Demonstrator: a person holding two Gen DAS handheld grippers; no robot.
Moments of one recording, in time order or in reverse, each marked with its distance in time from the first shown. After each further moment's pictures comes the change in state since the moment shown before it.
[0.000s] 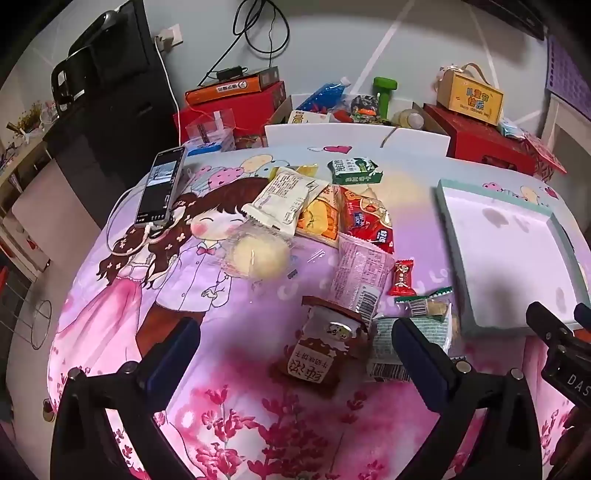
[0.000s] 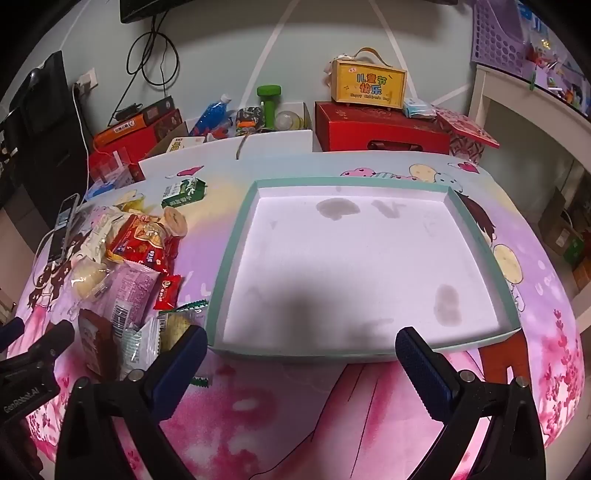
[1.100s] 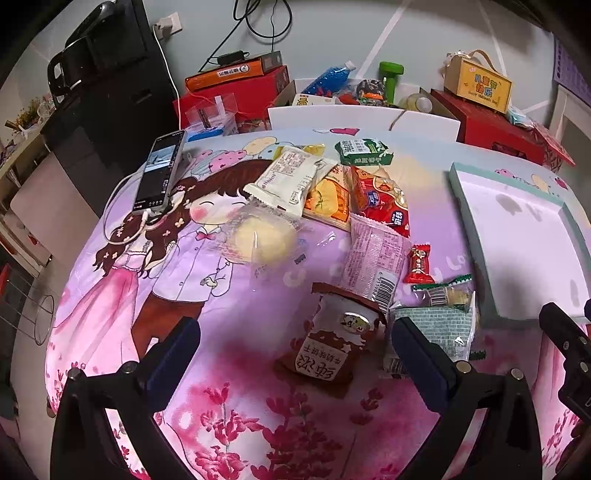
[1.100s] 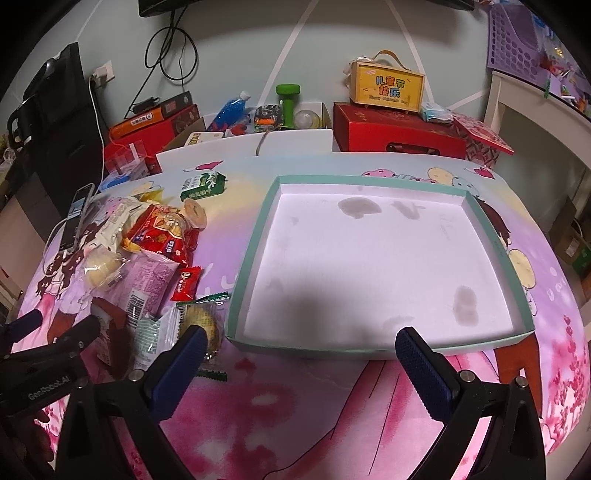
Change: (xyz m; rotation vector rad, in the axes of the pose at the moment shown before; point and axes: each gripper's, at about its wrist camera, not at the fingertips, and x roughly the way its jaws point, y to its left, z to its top) left arm 0.021 0.004 -0.006 0.014 0.050 0.022; right arm 0.001 0.014 -0.005 -0.041 0.005 0.055
